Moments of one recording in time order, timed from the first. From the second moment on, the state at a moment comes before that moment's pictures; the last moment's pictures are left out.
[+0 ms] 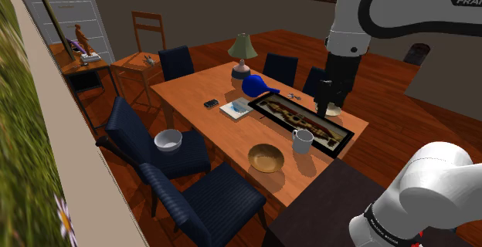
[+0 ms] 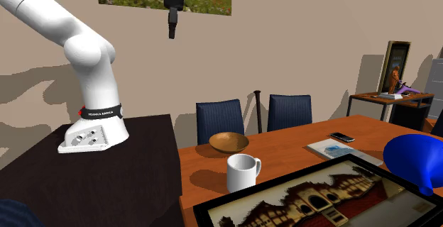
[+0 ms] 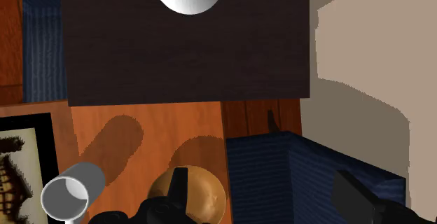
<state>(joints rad) 0.00 -0.80 0.07 -2.44 0.10 1.51 0.11</state>
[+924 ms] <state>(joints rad) -0.07 -0.58 -0.04 -2.61 -0.01 1.89 -0.04</state>
